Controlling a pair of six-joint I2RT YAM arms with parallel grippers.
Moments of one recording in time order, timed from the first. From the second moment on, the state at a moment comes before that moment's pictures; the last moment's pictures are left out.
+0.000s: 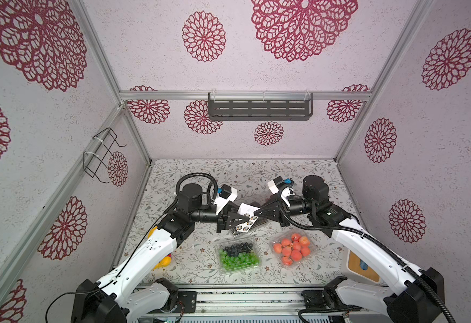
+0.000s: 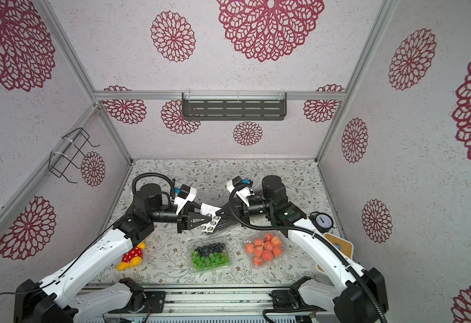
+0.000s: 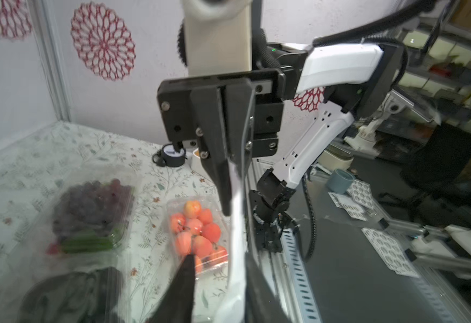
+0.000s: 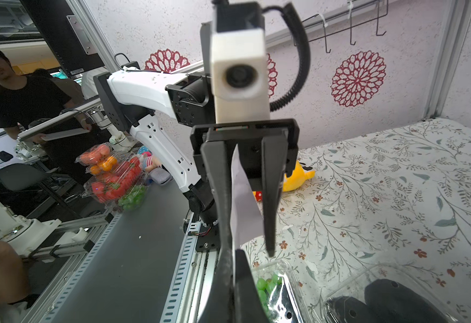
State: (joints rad) left arm -0.52 1.14 0.88 -0.03 1.02 0.03; right arm 0.55 1.18 1.00 -0.04 -1.14 0.09
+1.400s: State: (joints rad) left arm -0.55 1.10 0.76 0.34 0.91 -0.25; right arm 0.61 1.13 0.69 0.69 -0.93 0.55
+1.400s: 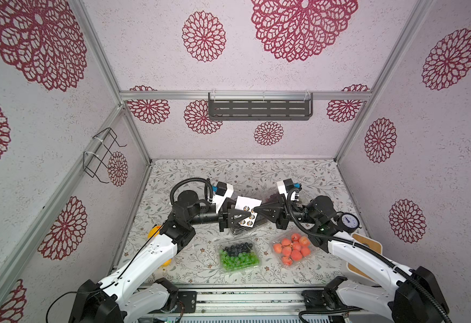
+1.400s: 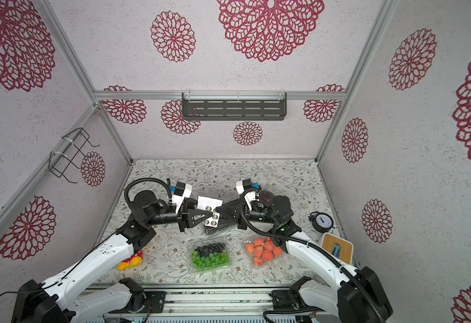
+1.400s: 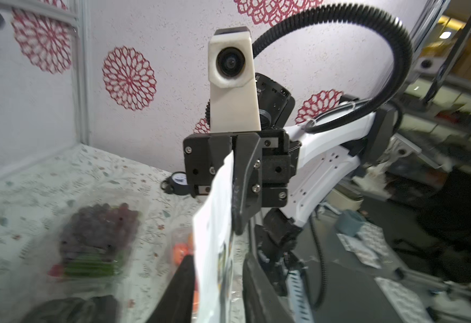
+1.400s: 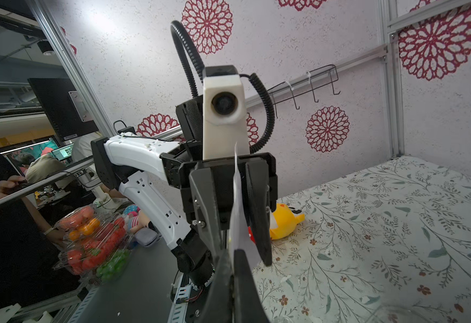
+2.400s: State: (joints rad) left arm -0.55 1.05 0.79 0.16 0.96 -0.12; right arm 0.60 1.09 0.81 0.28 -0.98 0.31
